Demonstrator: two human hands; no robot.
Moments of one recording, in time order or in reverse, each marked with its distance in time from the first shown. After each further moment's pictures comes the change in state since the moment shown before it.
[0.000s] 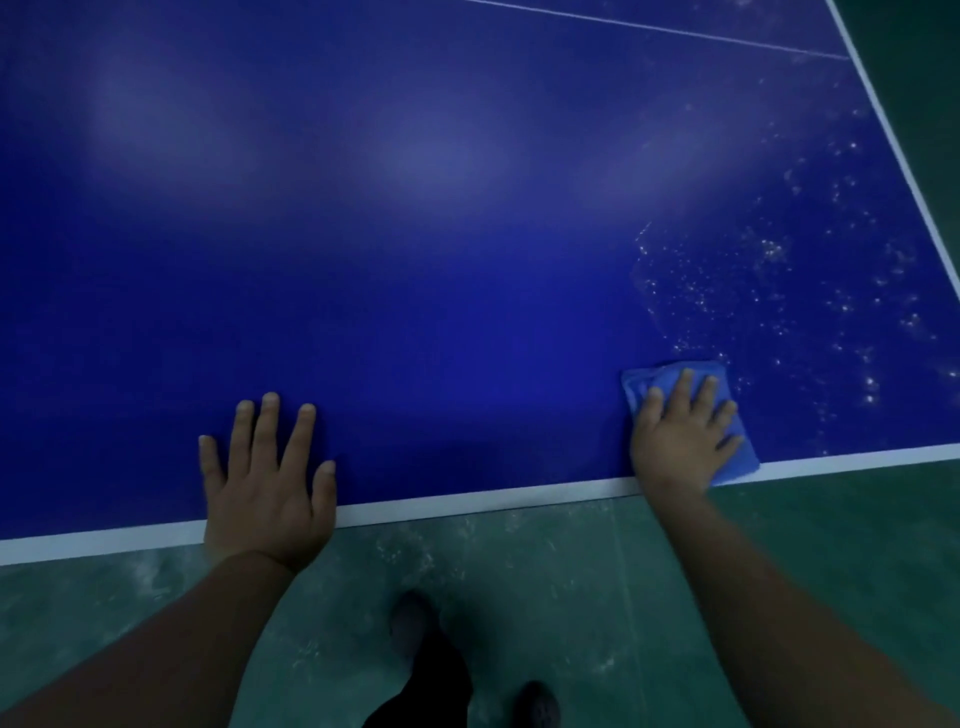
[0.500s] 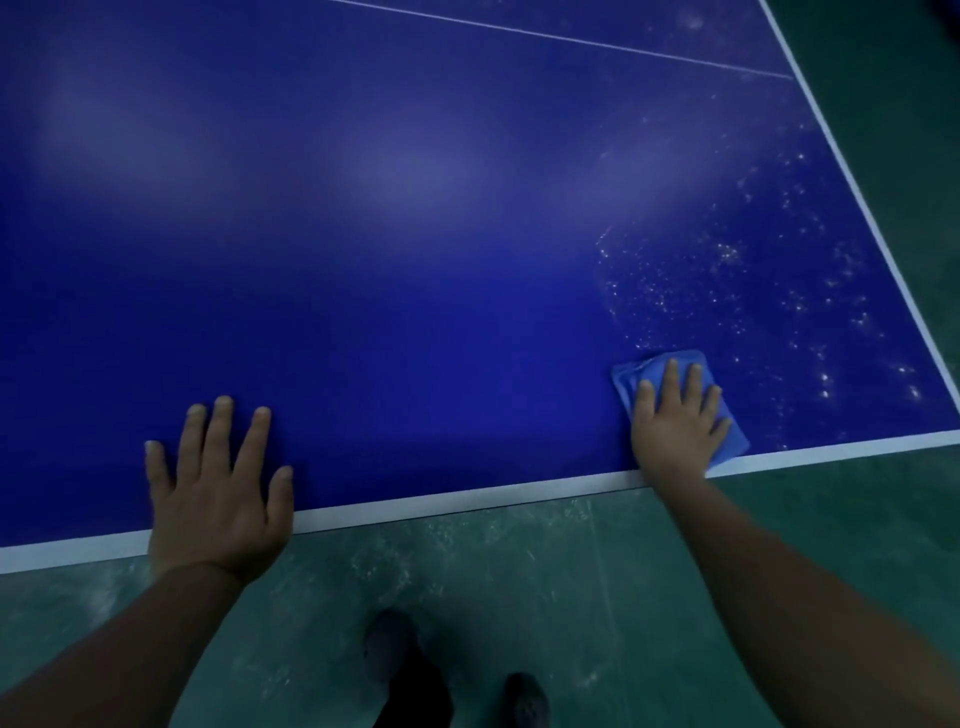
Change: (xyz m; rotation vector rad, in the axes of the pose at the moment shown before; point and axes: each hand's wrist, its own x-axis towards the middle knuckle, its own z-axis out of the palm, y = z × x) left_hand -0.001 0.000 0.001 0.004 0.014 0.008; right_hand 0.036 0.035 -0.010 0.013 -0.026 -0.078
